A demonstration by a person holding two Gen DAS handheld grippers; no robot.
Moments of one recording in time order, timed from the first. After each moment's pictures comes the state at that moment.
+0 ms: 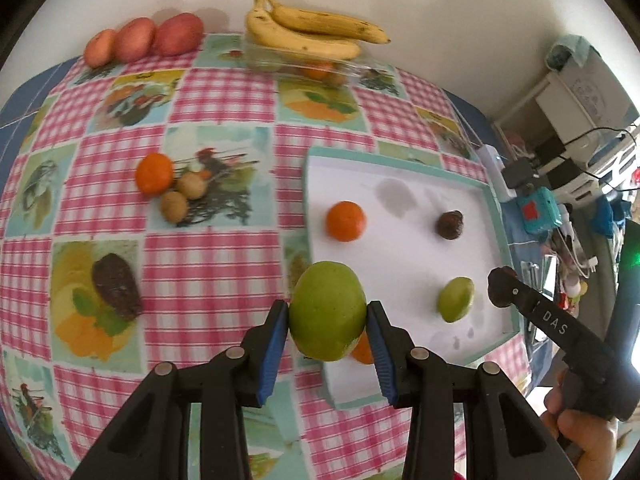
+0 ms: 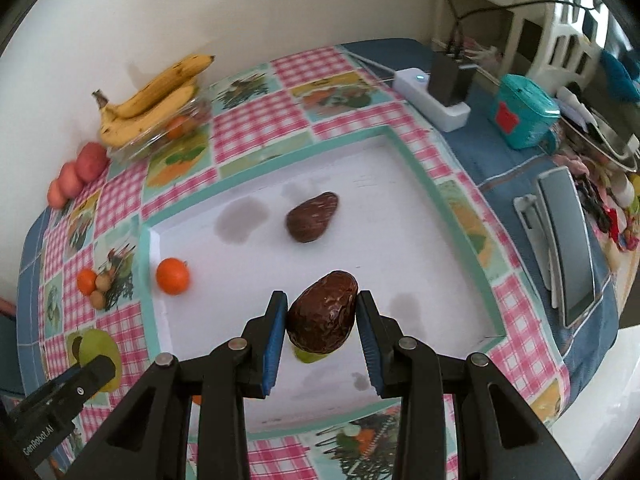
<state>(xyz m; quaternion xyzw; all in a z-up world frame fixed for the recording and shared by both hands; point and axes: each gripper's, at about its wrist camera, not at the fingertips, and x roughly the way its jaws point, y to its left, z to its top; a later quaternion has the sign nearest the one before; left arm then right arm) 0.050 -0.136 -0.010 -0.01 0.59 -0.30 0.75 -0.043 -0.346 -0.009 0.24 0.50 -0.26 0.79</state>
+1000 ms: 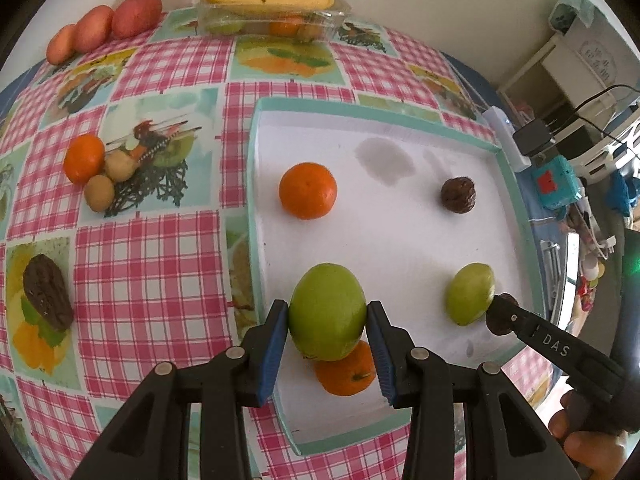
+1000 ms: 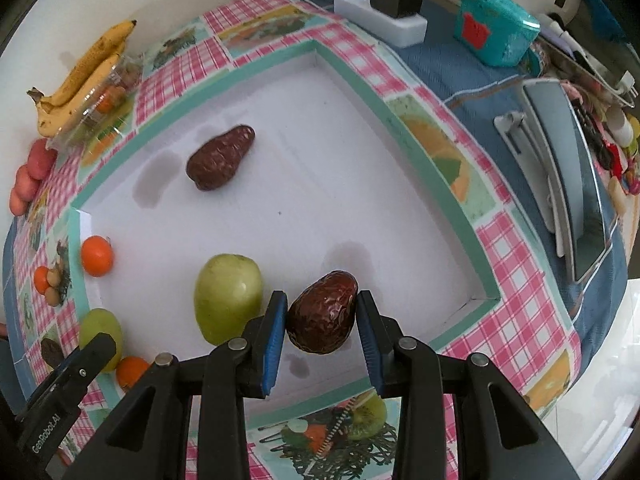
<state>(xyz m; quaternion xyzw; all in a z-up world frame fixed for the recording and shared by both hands) 0.045 -0.189 -0.058 0.03 0.61 -0.29 0.74 -0.064 -0.375 -0.071 0.29 0.56 -0.28 0.72</state>
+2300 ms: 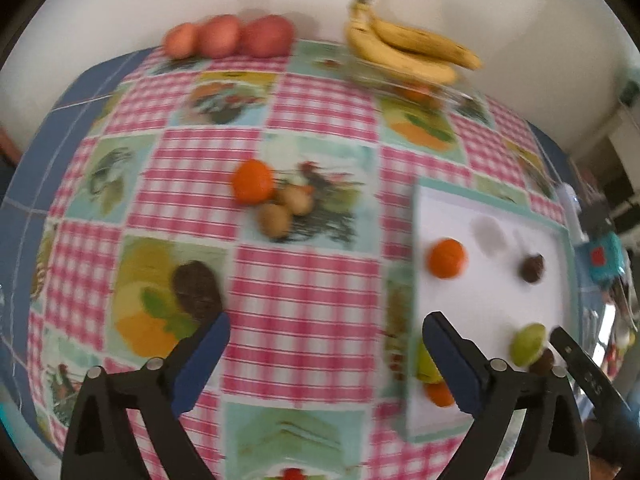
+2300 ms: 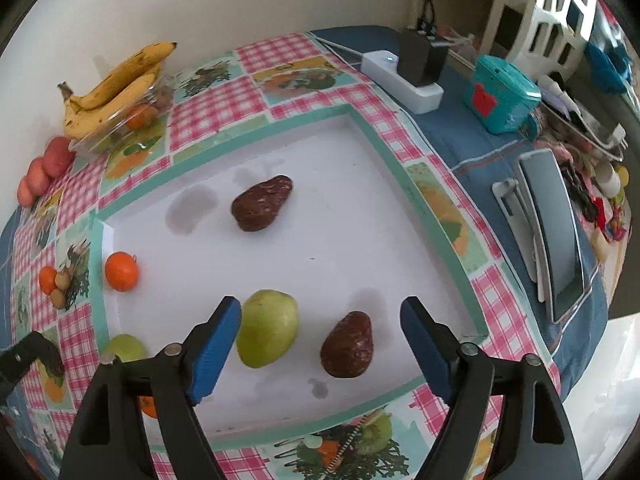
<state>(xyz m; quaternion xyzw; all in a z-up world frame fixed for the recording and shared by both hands) 0.083 -0.095 -0.020 0.01 0.58 -0.15 0.80 -0.048 -0.355 -0.035 0.22 0.51 -0.29 0.78</state>
